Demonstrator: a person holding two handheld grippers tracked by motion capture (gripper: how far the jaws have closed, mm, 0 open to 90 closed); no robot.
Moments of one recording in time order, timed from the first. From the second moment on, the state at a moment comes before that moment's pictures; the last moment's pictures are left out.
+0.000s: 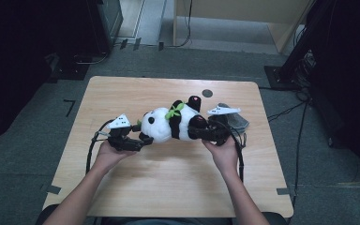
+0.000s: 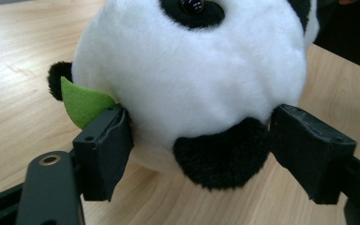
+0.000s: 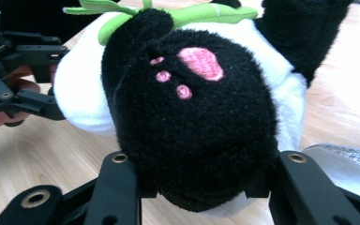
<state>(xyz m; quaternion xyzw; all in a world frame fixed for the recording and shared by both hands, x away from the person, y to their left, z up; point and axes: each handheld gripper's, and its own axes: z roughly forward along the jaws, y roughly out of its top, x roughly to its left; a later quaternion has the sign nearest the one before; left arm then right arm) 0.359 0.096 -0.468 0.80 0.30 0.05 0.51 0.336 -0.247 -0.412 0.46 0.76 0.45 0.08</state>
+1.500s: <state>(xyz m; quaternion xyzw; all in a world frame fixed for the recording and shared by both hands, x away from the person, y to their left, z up) 0.364 0.111 -0.437 0.77 0.34 -0.02 0.54 0.329 -0.254 -0.439 0.34 0.78 0.52 0.09</state>
